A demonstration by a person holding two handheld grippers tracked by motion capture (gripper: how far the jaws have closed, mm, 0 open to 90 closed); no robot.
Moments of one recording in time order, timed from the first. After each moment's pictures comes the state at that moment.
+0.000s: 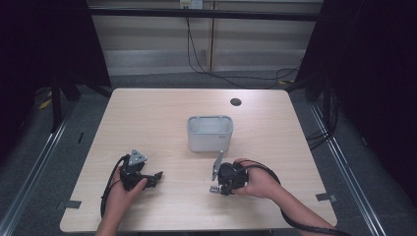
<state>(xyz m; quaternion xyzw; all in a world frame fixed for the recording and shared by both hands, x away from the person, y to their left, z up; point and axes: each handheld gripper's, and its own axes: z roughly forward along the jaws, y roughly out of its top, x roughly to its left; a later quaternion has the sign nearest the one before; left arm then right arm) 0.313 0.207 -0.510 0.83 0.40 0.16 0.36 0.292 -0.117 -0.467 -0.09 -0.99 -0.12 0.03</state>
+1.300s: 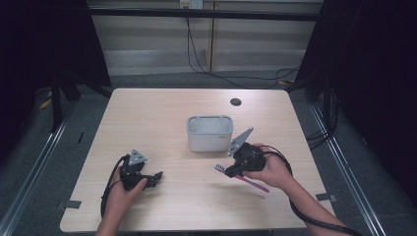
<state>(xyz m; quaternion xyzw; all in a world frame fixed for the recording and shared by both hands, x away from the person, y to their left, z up) 0.313 0.207 -0.509 0.83 0.40 0.16 0.36 0.311 -0.164 -0.419 -0.18 -0.94 -0.28 0.01</state>
